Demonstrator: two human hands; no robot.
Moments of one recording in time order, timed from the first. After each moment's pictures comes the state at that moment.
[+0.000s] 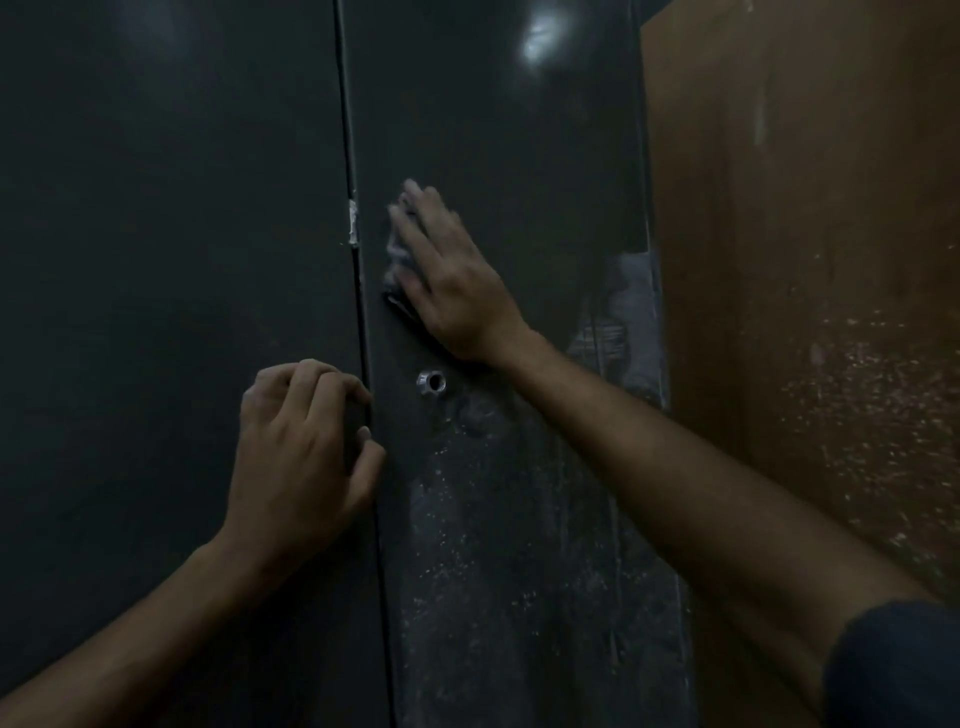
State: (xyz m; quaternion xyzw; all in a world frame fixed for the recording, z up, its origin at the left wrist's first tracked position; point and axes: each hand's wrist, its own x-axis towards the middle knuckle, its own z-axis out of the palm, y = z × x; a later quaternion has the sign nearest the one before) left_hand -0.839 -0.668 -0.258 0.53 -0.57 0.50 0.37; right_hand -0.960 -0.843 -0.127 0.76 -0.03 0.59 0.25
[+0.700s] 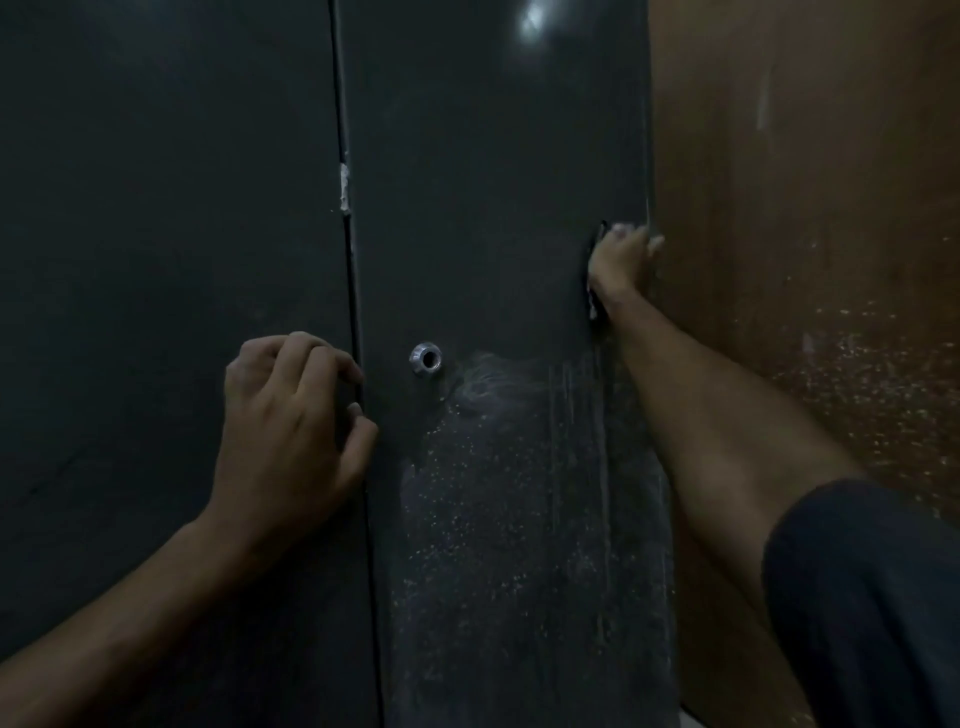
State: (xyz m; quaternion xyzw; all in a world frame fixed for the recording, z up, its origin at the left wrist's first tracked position) left_hand -0.838 -0.670 -0.258 0.53 -0.58 0.49 0.38; right_hand -1.063 -0.981 -0.101 0.52 -0.45 0.71 -0.15
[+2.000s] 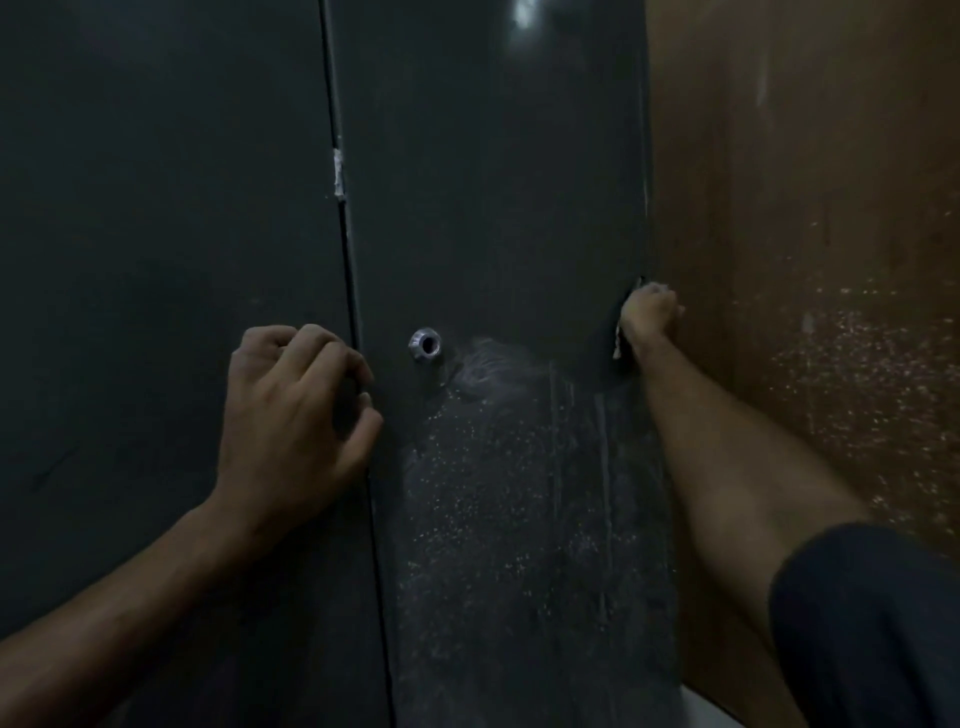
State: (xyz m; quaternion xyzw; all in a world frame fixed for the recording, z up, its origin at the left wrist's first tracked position) left_hand -0.837 -0.668 -0.256 0.50 -0.60 0.50 0.37; right_hand -1.099 -1.022 -0.176 0.49 -0.49 0.68 -0.22
